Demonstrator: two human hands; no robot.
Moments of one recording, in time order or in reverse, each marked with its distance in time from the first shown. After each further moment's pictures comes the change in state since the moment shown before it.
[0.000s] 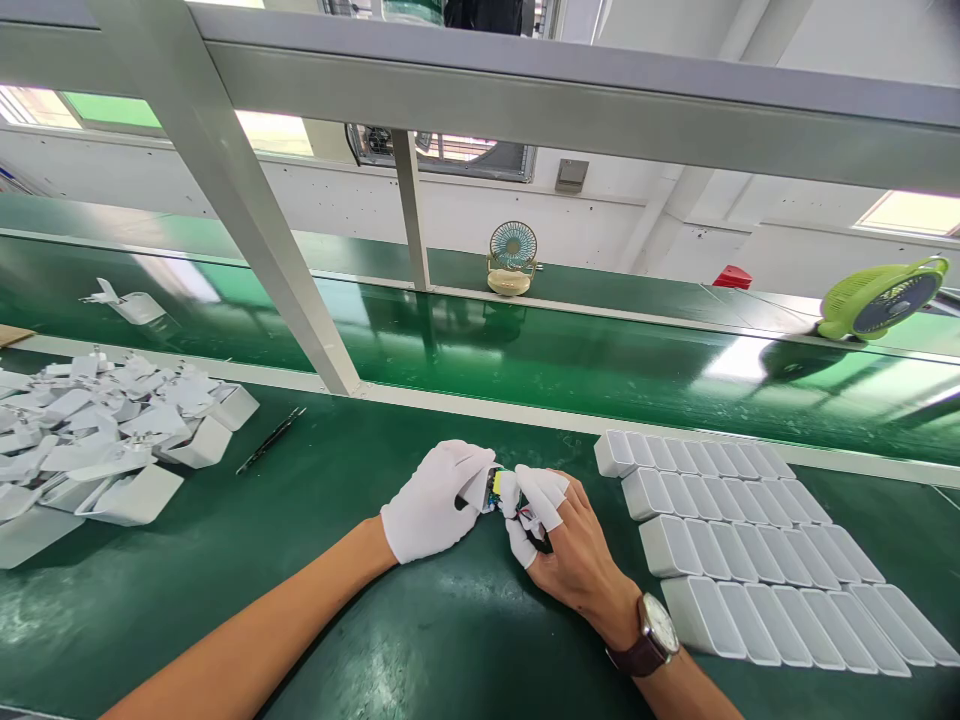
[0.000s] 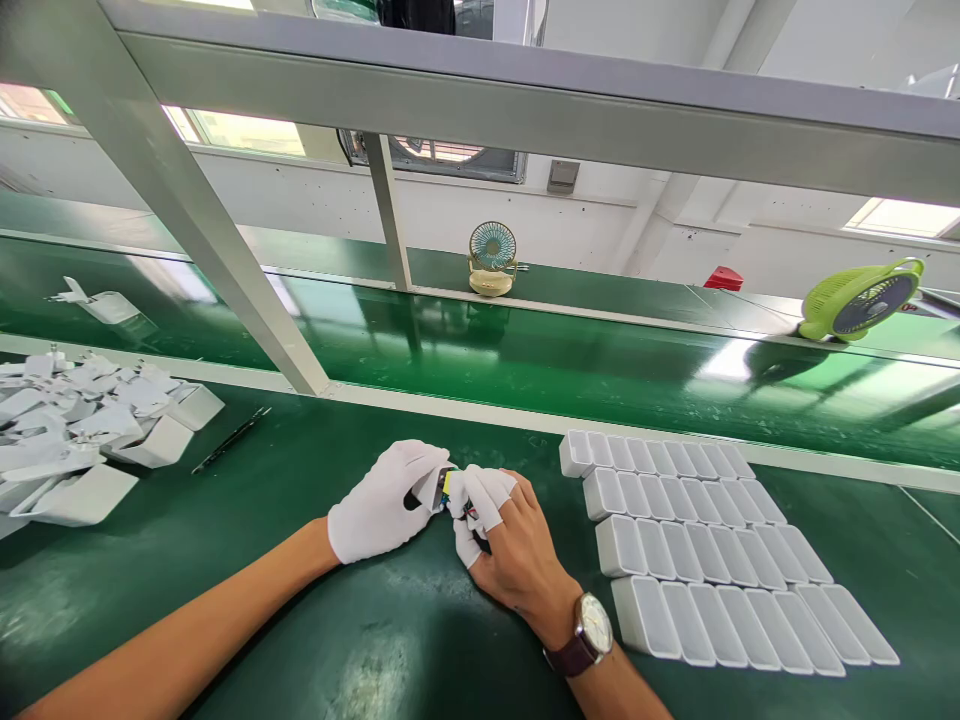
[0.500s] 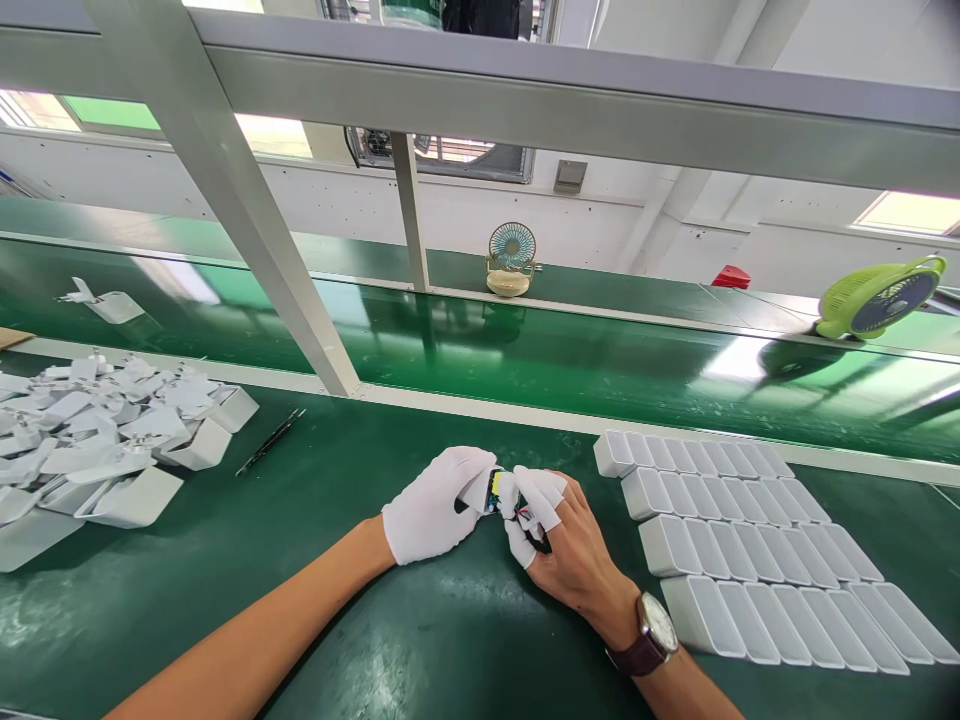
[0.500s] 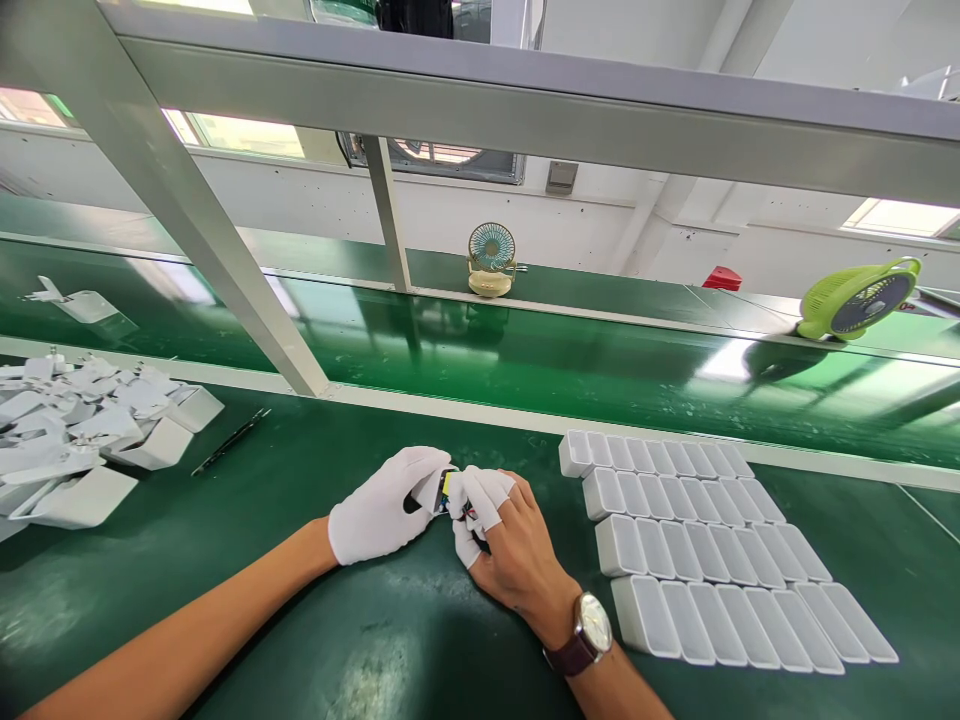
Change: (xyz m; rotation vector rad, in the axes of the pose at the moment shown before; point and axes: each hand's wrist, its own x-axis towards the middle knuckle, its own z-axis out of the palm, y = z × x) left_hand -0.001 0.000 0.000 -0.142 -0.069 -0.026; right_hand -0.001 0.001 0.001 0.012 -0.021 0.007
